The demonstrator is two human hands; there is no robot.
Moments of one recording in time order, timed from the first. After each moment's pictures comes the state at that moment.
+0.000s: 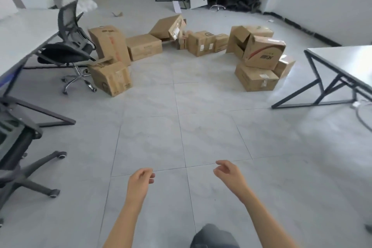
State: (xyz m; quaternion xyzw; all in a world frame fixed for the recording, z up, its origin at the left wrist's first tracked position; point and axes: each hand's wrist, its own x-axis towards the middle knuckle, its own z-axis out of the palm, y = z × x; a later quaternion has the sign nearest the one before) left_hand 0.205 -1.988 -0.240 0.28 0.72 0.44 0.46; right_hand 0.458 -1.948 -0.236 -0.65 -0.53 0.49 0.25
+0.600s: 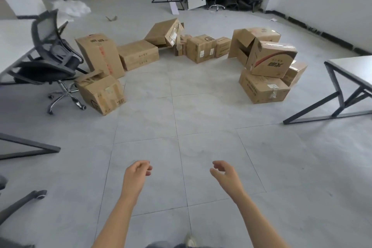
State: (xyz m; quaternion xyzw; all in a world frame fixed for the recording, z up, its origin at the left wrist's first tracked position) left_hand 0.185 -1.683 -0.228 0.33 0.72 0.44 0.43; right_hand 0.434 -1.659 -0.252 -0.66 -0.52 0.46 0.28
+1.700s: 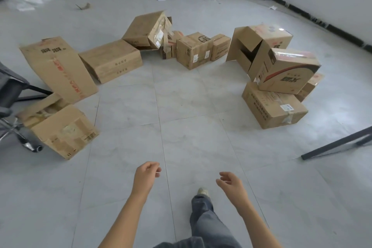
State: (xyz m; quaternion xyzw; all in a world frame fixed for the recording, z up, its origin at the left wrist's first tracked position) left_hand 0.184 -1.110 -0.265 0.31 0.72 0.37 0.50; right_hand 0.428 -1.134 -0.282 -0.72 -0.43 0.49 0.24
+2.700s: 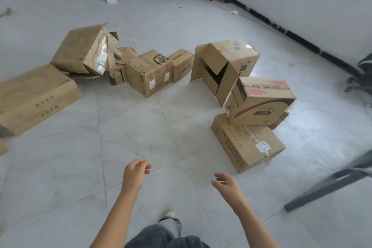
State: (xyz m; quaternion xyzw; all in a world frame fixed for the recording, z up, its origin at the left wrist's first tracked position) left_hand 0.388 -0.574 -0.269 0.35 0.68 0.36 0.53; right_hand 0.639 -0.644 -0.282 -0.77 -0.38 0.46 0.24
